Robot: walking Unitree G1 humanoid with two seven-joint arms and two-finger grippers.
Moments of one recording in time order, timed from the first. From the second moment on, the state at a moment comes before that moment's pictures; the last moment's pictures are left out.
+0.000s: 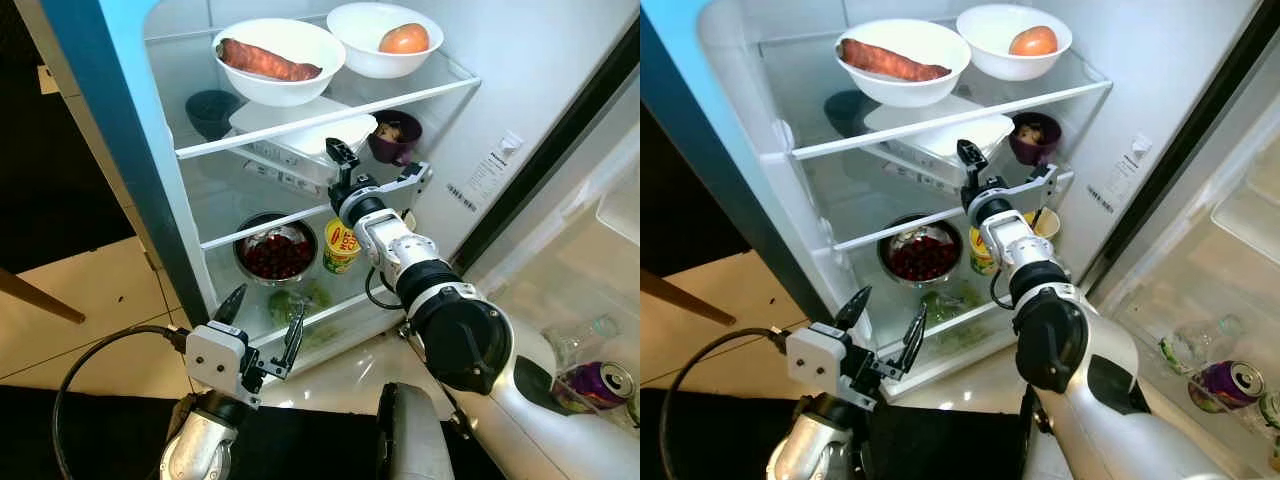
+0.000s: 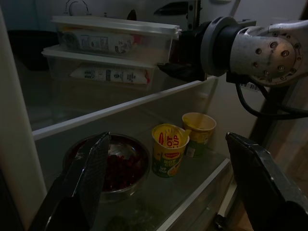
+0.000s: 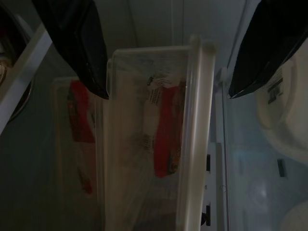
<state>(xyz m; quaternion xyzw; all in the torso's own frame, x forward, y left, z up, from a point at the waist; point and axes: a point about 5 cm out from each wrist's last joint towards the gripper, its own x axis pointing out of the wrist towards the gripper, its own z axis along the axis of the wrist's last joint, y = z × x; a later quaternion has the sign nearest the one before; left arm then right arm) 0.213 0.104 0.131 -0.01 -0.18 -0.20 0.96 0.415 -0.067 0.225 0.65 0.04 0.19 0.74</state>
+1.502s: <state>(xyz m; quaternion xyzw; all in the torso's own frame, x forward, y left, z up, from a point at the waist) 0.242 0.092 0.135 -0.01 -0.21 -0.21 0.96 0.407 -0.150 0.189 0.54 0.04 0.18 0.82</state>
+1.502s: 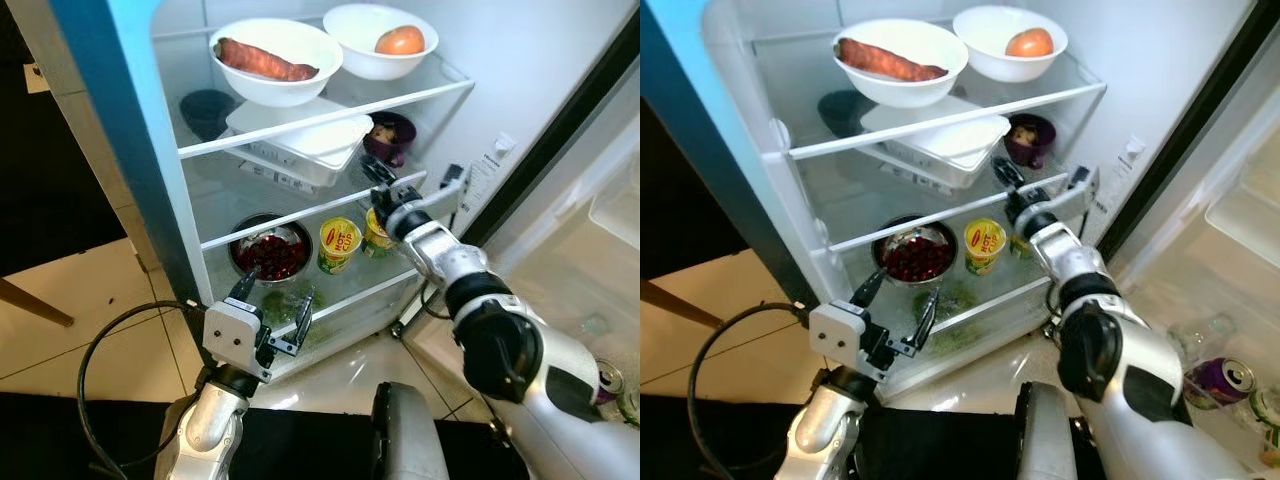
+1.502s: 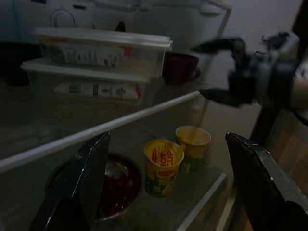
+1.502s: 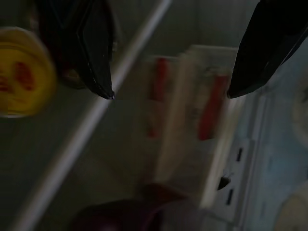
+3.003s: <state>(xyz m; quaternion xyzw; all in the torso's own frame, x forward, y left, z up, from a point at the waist) 0.209 0.141 0.011 0.06 0.02 -0.17 0.98 0.261 -0.260 -0.002 0.30 0.20 0.03 0.93</state>
